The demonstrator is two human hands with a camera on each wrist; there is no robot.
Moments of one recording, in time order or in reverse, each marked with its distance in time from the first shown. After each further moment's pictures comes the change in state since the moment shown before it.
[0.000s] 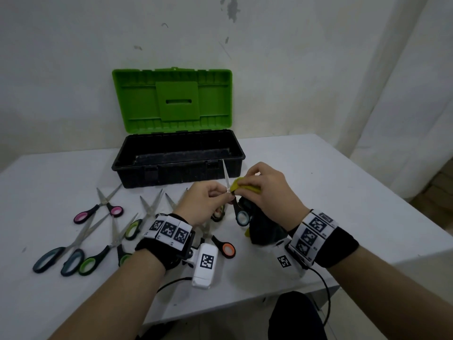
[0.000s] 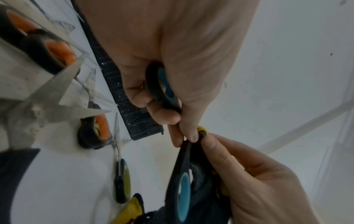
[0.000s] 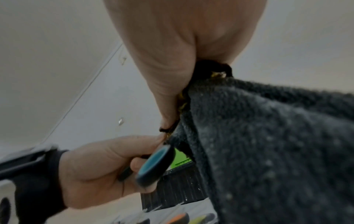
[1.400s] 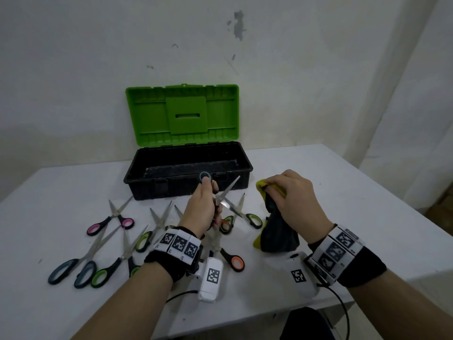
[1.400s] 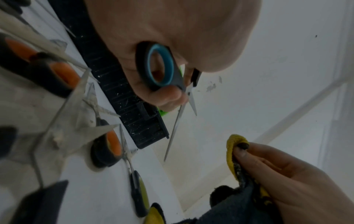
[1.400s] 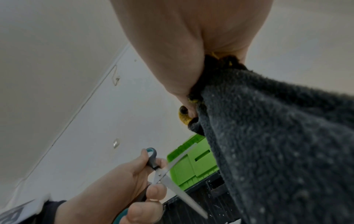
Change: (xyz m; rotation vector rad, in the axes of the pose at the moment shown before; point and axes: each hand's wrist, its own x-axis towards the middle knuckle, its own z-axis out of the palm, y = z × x) left_hand -0.002 0.013 -0.005 -0.255 0.238 -0.145; right_hand -0.002 0.005 -0.023 -0.042 0.162 0.130
